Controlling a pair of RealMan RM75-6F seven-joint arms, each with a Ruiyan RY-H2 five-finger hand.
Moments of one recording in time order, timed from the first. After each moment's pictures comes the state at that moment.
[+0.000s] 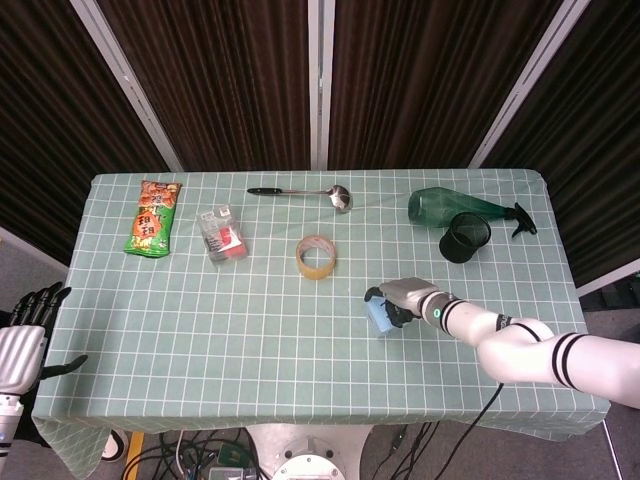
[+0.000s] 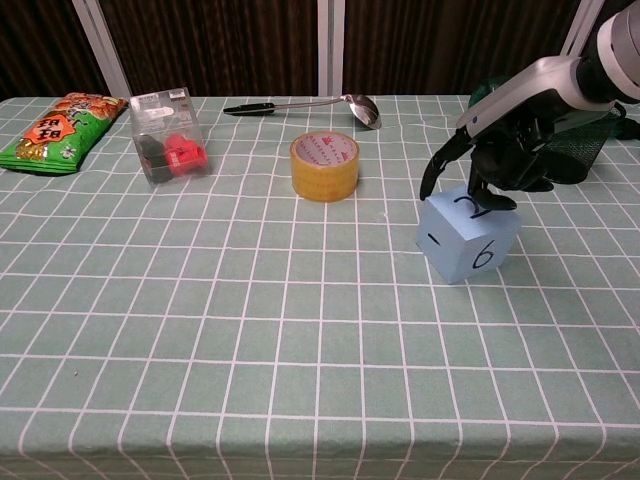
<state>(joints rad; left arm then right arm) -0.10 -1.19 -0.01 -1.40 1.52 1.46 -0.19 1.42 -1.04 -0.18 -1.73 -0.72 0.22 0.18</state>
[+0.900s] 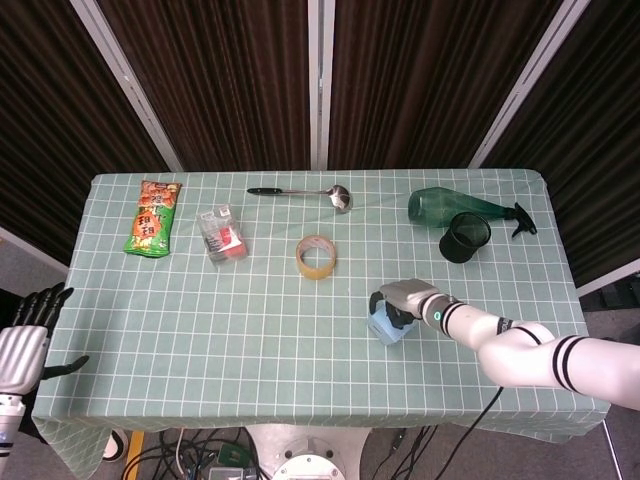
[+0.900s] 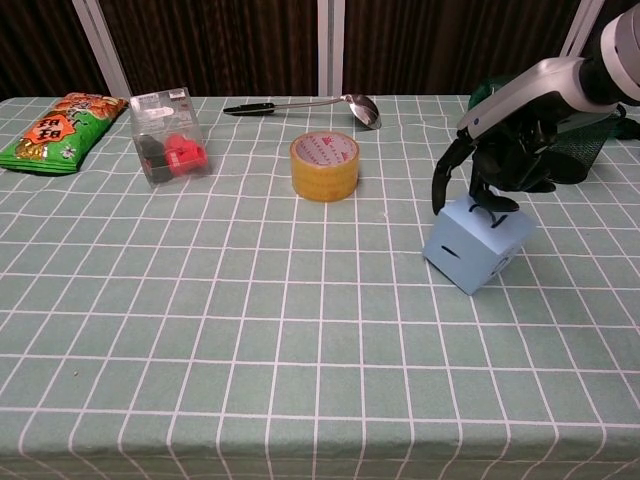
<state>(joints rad) -0.10 -1.19 -0.01 -1.41 1.52 1.46 -0.18 1.44 -1.04 -0.21 -1.75 -0.72 0.24 0.16</state>
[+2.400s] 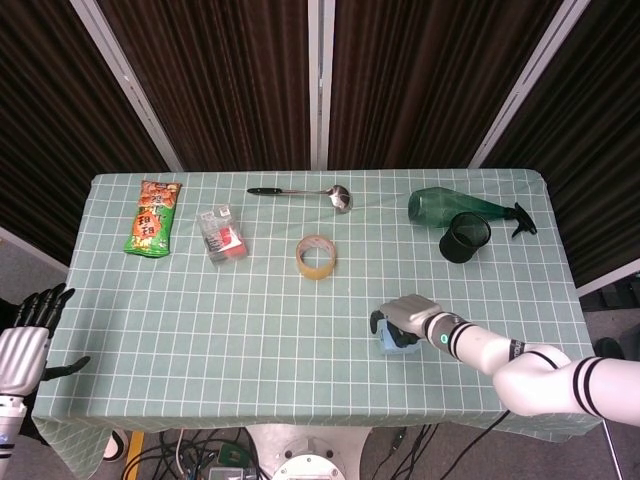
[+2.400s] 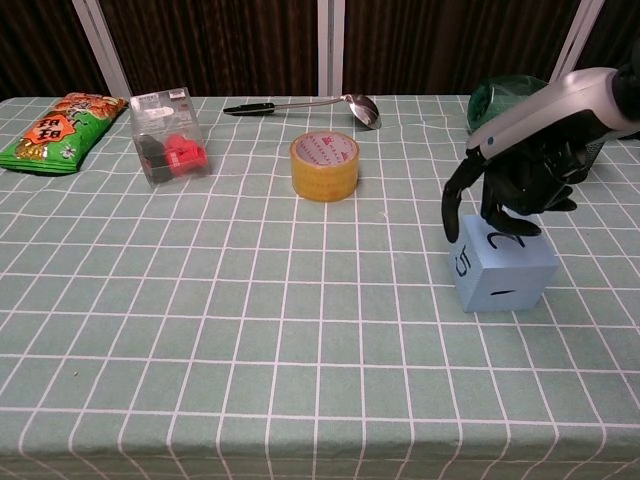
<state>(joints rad) -0.09 -1.19 -0.01 -1.42 1.53 1.47 -0.16 1.39 -0.96 -0.23 -1.91 -0.81 0.36 0.11</state>
